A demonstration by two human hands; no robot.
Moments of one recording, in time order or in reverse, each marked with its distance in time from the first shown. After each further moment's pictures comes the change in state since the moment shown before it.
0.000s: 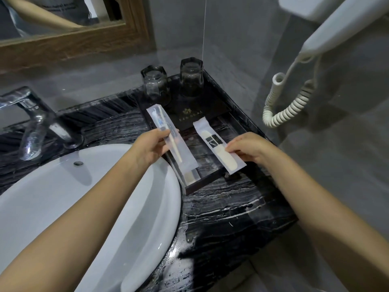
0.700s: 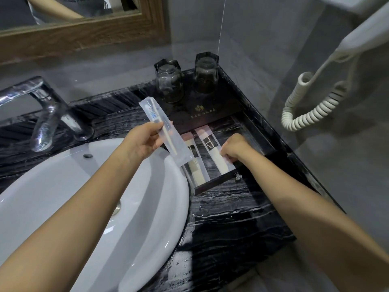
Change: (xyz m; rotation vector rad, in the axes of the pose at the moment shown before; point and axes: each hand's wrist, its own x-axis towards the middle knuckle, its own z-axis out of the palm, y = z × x) left_hand 0.003 0.019 -0.035 -0.073 0.106 0.040; right_hand 0.040 -0.011 0.059 -0.381 0.122 0.018
